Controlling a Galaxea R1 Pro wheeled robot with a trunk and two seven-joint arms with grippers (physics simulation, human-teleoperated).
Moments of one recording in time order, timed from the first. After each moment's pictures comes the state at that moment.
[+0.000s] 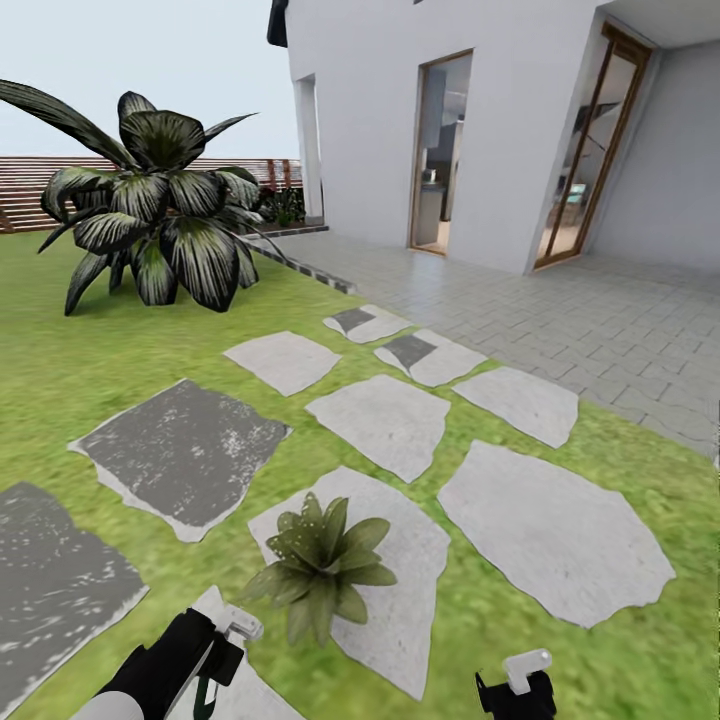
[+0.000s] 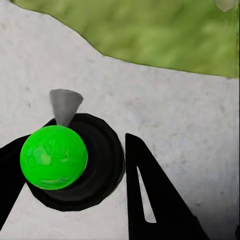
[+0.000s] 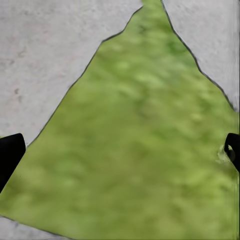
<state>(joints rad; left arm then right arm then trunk) -0.51 0.07 -0.13 -0.50 -0.29 0.59 -0.24 -0.42 -0.07 0.23 -0.13 0.00 -0.39 -0.08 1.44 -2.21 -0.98</state>
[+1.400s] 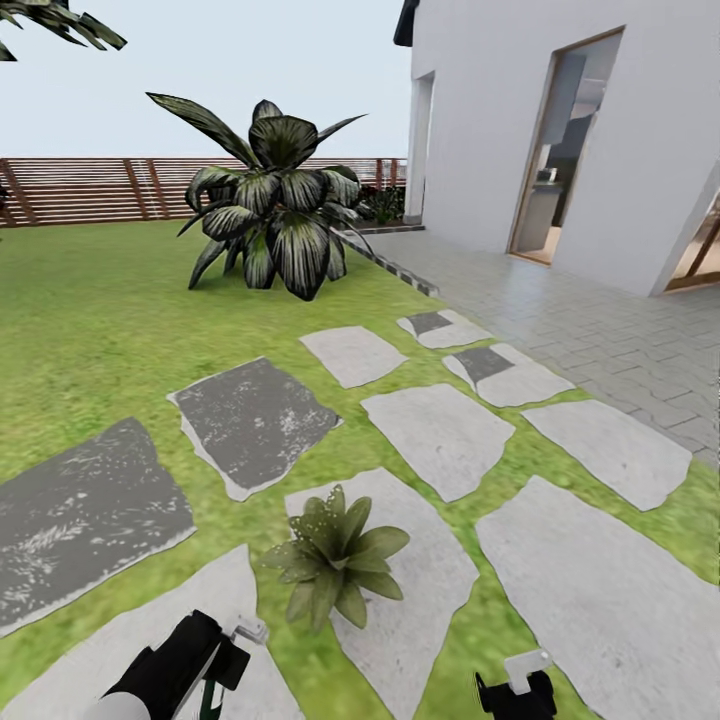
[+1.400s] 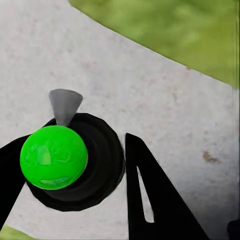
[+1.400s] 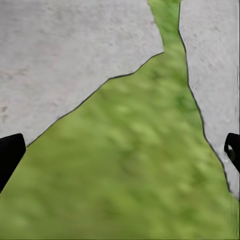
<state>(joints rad) -0.51 0.05 -0.13 -0.49 -0.29 0.59 -0.25 -0.42 -0.07 0.23 -0.13 0.00 -0.39 -0.08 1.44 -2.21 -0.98</state>
